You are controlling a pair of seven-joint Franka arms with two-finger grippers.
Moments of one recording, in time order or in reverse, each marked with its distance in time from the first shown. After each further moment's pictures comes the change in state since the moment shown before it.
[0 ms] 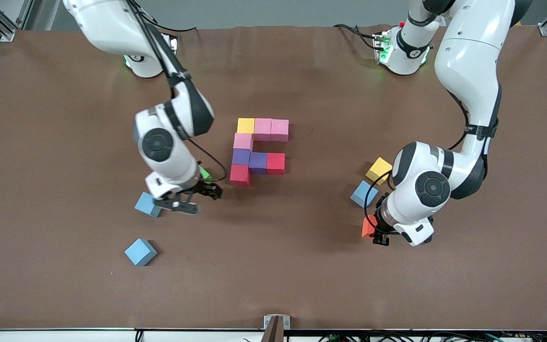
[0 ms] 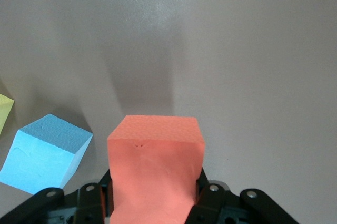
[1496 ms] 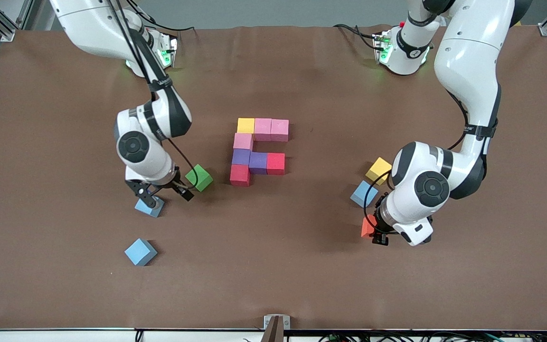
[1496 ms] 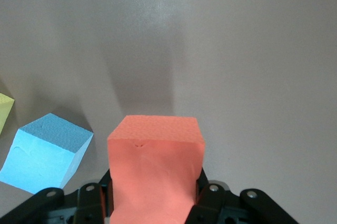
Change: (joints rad) left arm -0.001 0.001 -0.001 -0.002 0.000 0.000 0.000; right arm -0.017 -0.042 -0.007 -0.283 -0.015 0.193 0.416
